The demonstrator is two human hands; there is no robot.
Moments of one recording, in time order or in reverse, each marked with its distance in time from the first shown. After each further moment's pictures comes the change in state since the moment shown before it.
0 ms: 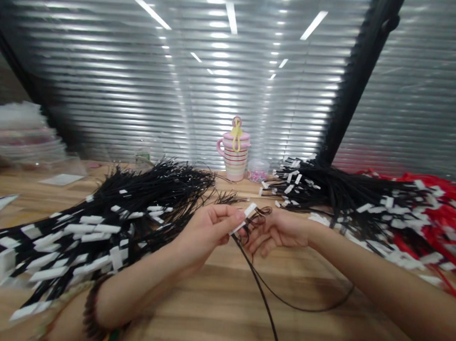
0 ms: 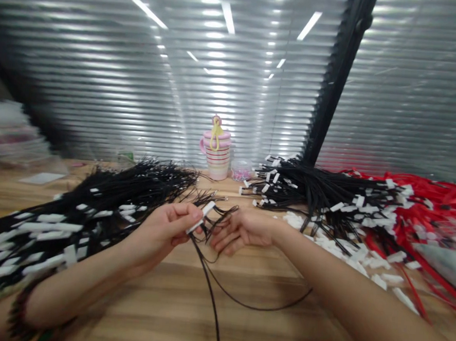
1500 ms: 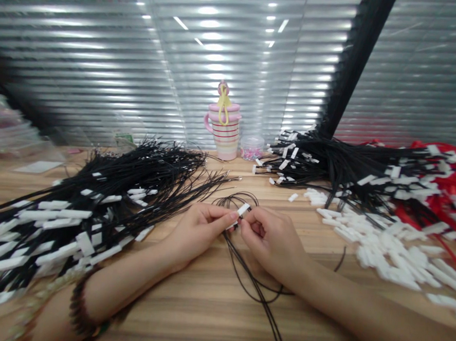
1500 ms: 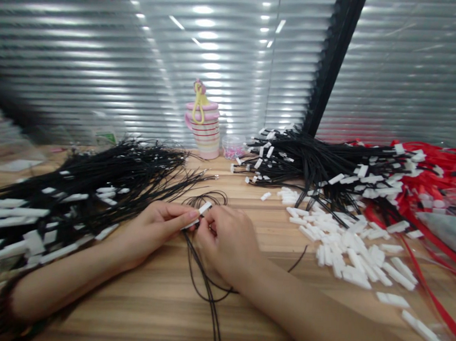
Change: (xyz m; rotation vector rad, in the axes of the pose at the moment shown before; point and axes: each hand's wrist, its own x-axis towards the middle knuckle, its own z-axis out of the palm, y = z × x) left_hand 0.003 -0.030 0.007 0.333 -0.058 -0.016; right_hand -0.010 0.054 0.054 -1.030 0.961 -0.676
